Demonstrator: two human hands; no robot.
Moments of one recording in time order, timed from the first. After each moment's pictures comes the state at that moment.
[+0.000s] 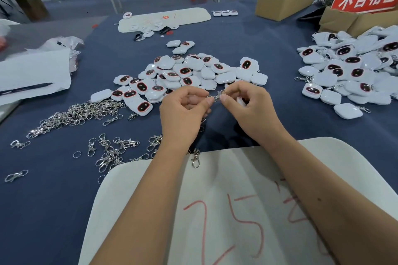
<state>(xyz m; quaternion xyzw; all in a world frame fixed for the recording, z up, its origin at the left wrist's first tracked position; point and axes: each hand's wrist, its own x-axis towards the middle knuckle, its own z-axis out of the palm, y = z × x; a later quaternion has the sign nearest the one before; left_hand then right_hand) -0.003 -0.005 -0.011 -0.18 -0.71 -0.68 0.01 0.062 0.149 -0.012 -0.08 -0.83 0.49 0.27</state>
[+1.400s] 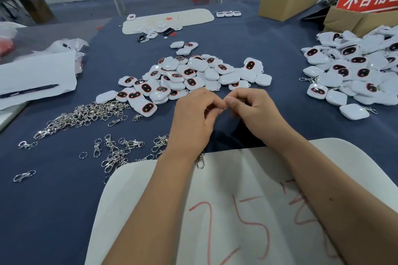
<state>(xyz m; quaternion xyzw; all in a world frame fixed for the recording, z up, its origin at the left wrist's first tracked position) 0.004 -0.009 -0.004 -0.37 -0.80 -0.45 0.15 0.062 0.155 -0.009 -0.04 -0.83 0.53 0.17</state>
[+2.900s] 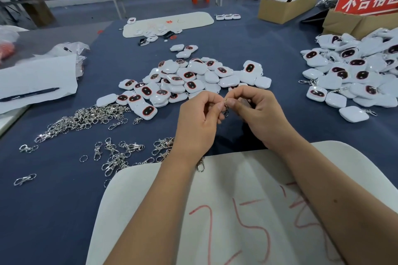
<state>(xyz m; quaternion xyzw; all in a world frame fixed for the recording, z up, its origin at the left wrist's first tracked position) 0.010 0.001 -0.008 -0.30 -0.74 -0.61 0.01 0.065 0.157 -0.009 0.03 -0.78 0.58 0.23</state>
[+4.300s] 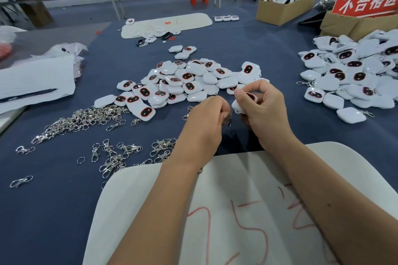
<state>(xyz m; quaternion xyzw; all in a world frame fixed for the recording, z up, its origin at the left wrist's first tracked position) 0.015 0.002 -0.009 -0.42 -0.80 -0.43 0.08 0.059 0.154 -0.014 -0.15 -0.69 0.64 0.30</state>
